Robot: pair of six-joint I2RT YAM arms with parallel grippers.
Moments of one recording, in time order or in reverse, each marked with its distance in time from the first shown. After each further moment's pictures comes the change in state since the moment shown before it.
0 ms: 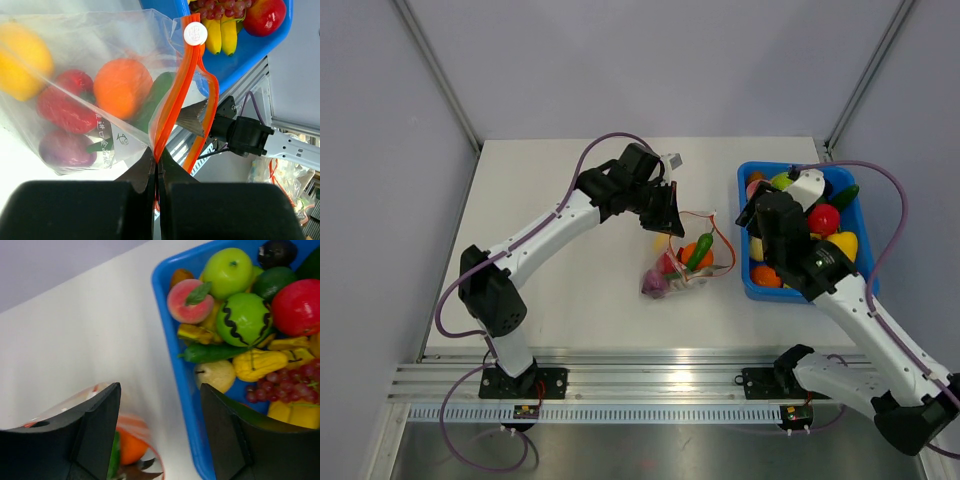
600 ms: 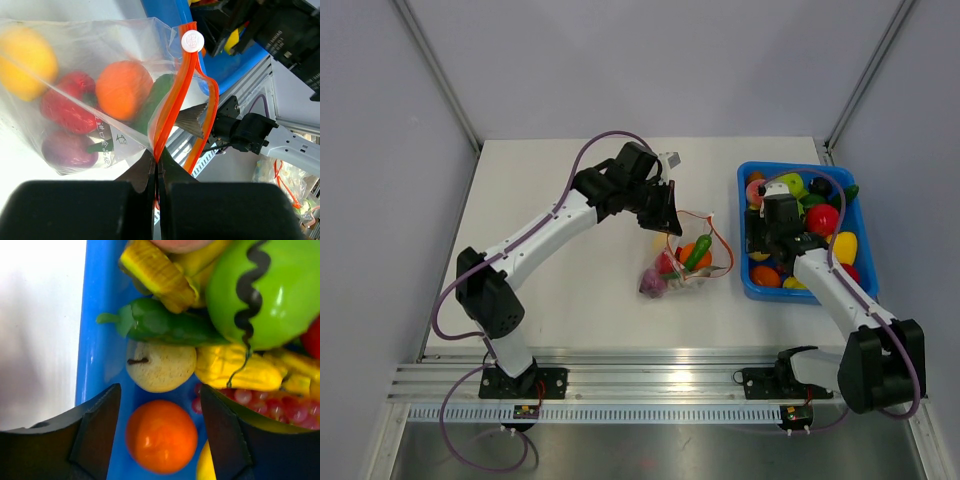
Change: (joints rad) left arm 0.003 -0.017 0.000 -0.011 -0.011 0.023; right arm -0.423 0.232 -0.269 0.217 -0.519 -0.571
